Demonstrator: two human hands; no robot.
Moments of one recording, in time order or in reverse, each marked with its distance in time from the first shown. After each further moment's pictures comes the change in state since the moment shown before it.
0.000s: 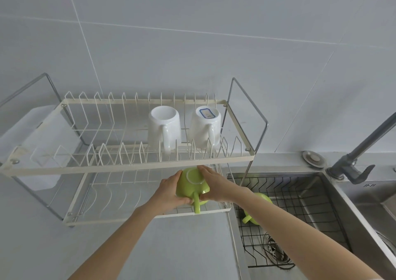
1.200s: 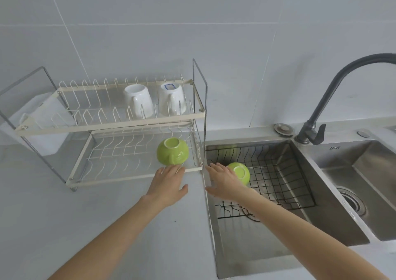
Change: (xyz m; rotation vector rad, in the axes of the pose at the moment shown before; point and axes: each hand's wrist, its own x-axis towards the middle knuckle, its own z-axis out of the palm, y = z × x) left_hand -0.095 0.065 0.076 0.739 0.129 0.161; right_hand -0.138 0.048 0.046 -0.167 0.159 0.087
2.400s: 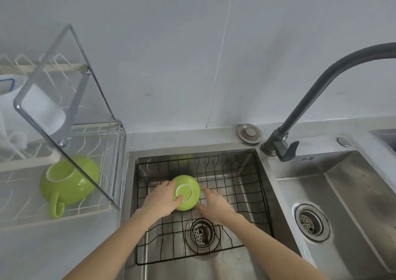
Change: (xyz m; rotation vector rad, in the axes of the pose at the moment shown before) left_hand 0.195 0.130 0.098 -0.342 -0.335 -0.153; right_hand 0.067 0.220 0.035 0.381 -0.246 0.326
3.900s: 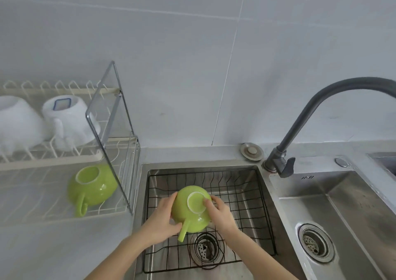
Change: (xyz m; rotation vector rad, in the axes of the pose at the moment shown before) left_hand -0.070 -0.006 -0.015 -0.410 0.077 0.128; right_hand -0.048 -0.030 -0.008 0.741 0.177 0.124
